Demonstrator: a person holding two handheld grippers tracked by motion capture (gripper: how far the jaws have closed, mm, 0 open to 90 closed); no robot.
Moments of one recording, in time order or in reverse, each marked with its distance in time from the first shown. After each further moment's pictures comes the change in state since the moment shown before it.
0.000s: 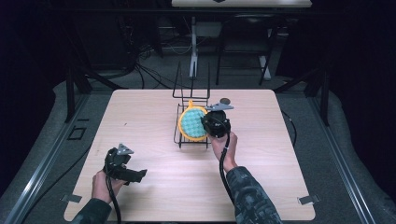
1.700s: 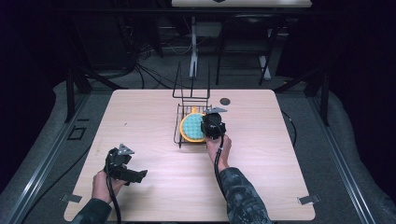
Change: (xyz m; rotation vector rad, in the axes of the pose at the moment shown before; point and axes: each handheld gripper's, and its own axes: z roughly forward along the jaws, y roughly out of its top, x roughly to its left) left arm -0.001 0.000 0.002 0.016 -0.009 0.010; right arm -0.003 -0.022 0.044 0.087 -0.104 0.107
